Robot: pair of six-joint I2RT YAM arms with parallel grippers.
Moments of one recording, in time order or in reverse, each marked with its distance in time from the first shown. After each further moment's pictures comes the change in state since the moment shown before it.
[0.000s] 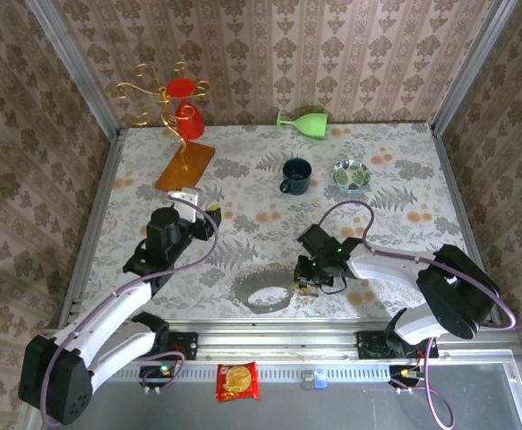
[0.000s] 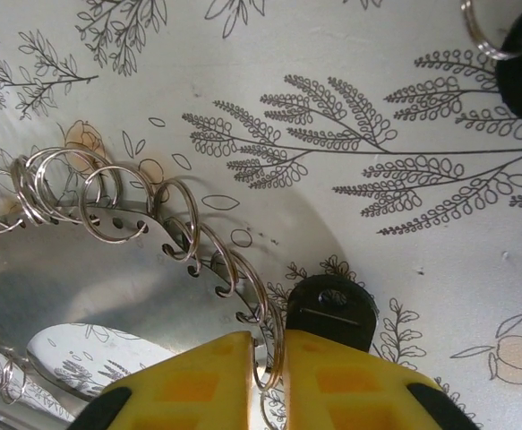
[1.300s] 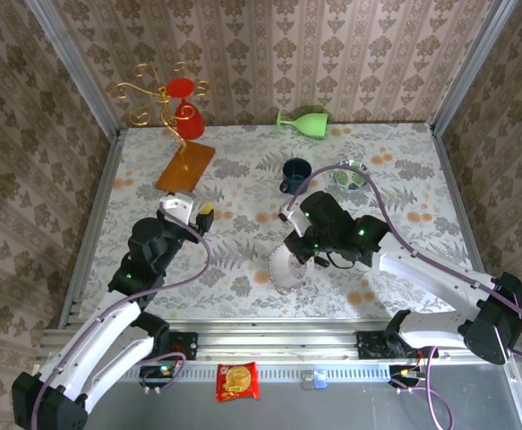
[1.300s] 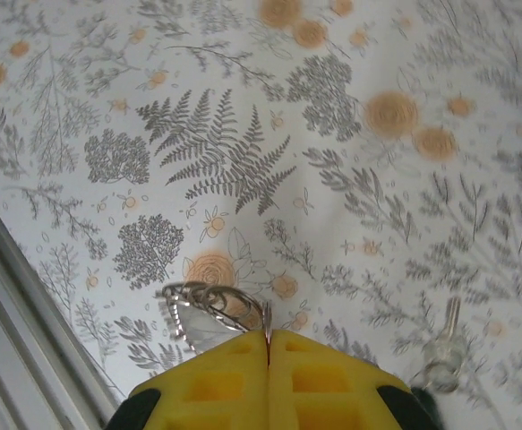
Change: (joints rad) left arm -0.009 -0.215 0.000 -0.034 0.017 0.241; right arm 0.037 -0.210 0.349 -0.215 0.104 -0.921
